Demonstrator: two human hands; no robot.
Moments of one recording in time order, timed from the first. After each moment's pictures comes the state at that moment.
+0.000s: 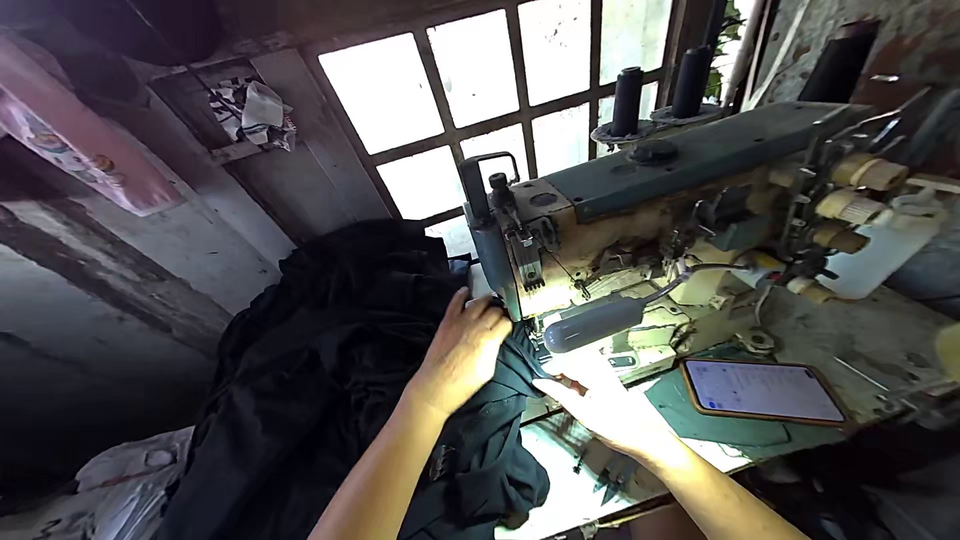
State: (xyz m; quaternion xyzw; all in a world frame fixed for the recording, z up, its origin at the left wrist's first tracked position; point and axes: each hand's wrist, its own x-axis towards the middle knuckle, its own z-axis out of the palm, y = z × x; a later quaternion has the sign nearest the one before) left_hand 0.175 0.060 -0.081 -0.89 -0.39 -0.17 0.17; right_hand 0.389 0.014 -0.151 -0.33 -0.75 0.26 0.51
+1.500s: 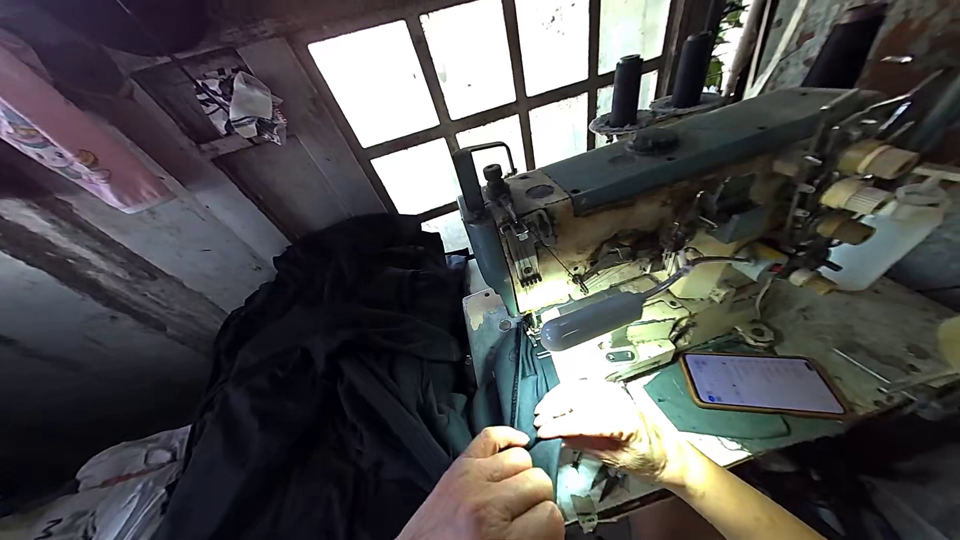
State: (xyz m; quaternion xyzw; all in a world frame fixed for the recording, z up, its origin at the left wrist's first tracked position) left_hand 0.186 -0.076 -0.044 -0.96 -0.19 -0.22 -0.06; right_hand 0.407 0.014 -0.177 -0.05 -0.82 0.22 0.53
